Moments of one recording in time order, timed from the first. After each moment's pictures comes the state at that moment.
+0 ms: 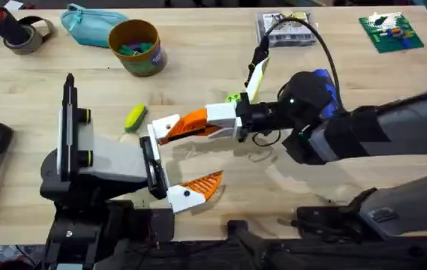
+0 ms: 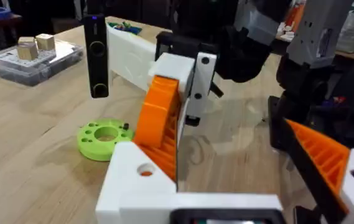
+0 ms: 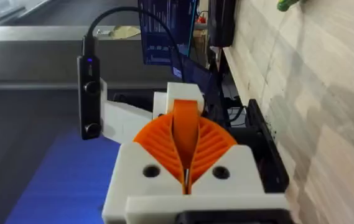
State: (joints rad) left arm -0.02 0.00 0.01 -0.13 1.24 -0.02; right arm 0.62 1.71 0.42 1.31 -1.00 1.57
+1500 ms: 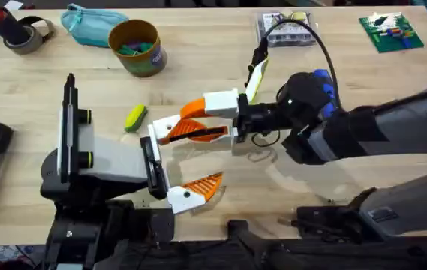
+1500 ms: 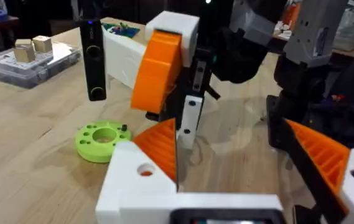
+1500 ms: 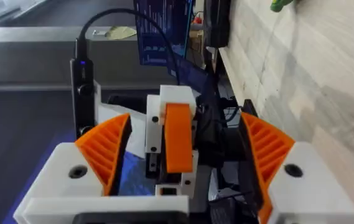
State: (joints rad) left arm -0.03 0.00 0.01 -0.14 1.24 -0.01; right arm 0.62 1.72 0.42 1.30 -1.00 1.57
